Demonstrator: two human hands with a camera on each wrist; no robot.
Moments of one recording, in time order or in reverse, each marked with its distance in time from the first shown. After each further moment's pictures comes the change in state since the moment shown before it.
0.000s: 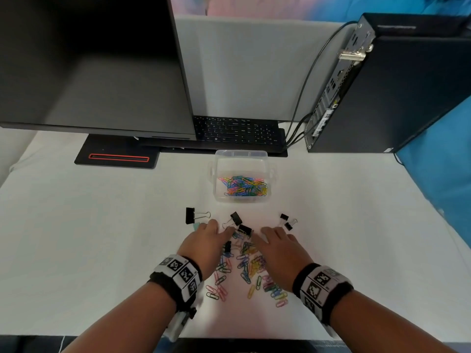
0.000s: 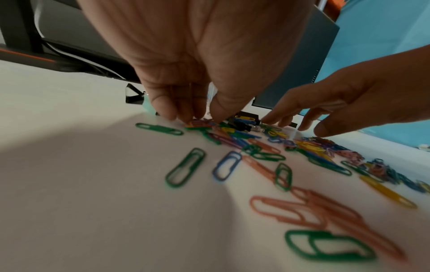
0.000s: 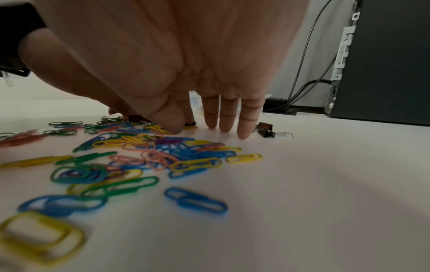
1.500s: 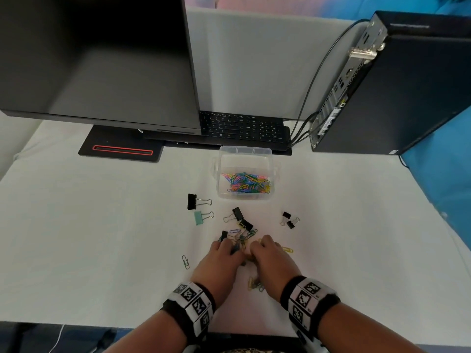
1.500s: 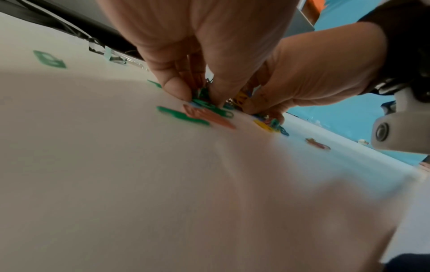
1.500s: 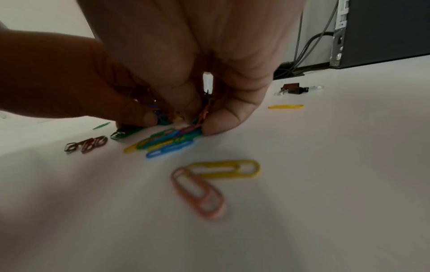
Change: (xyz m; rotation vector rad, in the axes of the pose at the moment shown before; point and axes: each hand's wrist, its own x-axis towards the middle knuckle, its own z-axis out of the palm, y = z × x) left_hand -0.029 0.040 0.032 -0.143 0.045 0.015; right_hand -0.001 -0.030 0.019 0.367 0.007 0.166
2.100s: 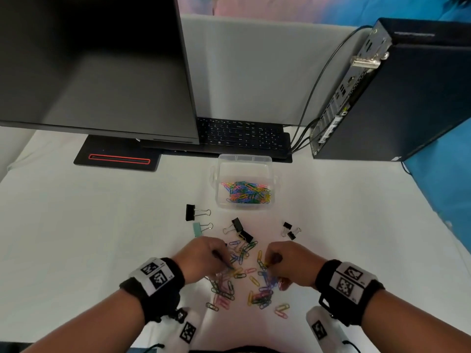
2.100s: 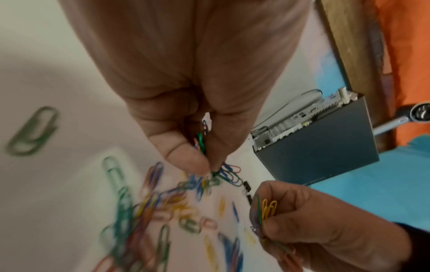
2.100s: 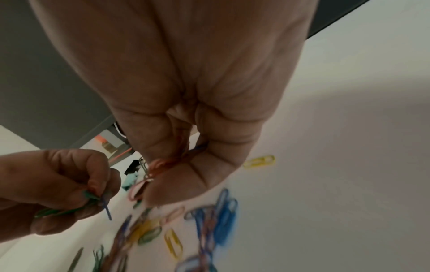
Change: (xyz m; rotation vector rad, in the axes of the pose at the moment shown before) left_hand 0.025 -0.033 -0.079 -0.855 -0.300 -0.320; right_hand 0.016 0.031 -0.067 0.641 -0.396 0.212
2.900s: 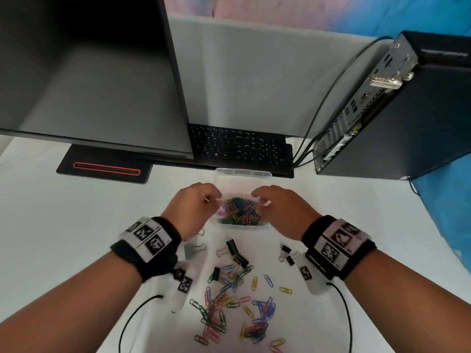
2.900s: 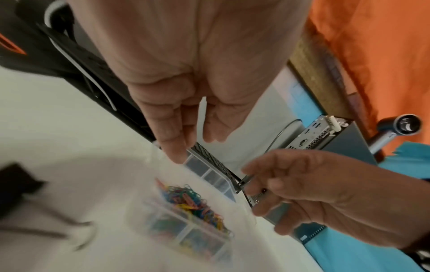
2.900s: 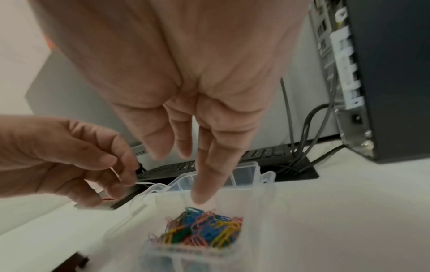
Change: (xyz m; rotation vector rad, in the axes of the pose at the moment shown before) left_hand 0.068 0.068 -0.078 0.234 0.436 0.263; right_hand 0.046 -0.104 -0.090 -0.442 0.374 -0.266
